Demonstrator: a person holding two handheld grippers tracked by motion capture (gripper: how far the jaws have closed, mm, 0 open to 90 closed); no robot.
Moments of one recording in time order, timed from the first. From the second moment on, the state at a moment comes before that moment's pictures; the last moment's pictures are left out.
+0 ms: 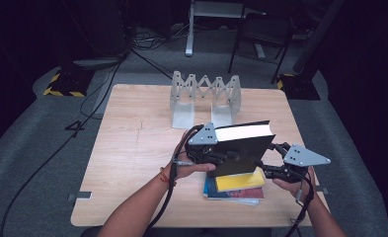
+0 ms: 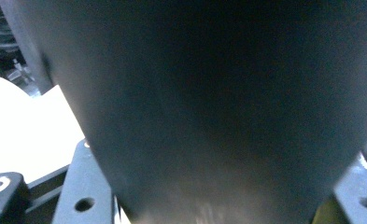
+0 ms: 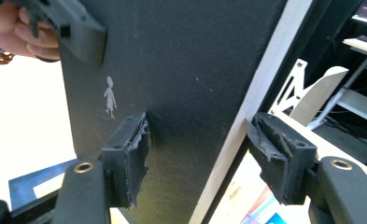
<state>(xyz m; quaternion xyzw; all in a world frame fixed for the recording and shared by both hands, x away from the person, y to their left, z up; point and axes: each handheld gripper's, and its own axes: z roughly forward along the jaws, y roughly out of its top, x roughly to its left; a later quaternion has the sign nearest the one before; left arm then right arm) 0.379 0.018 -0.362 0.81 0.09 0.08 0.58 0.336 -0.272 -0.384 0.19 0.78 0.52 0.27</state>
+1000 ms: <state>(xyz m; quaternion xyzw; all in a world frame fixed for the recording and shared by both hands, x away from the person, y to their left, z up) 0.362 0.012 -0.352 0.78 0.10 0.12 0.60 0.337 -0.295 -0.401 0.22 0.80 0.50 0.26</state>
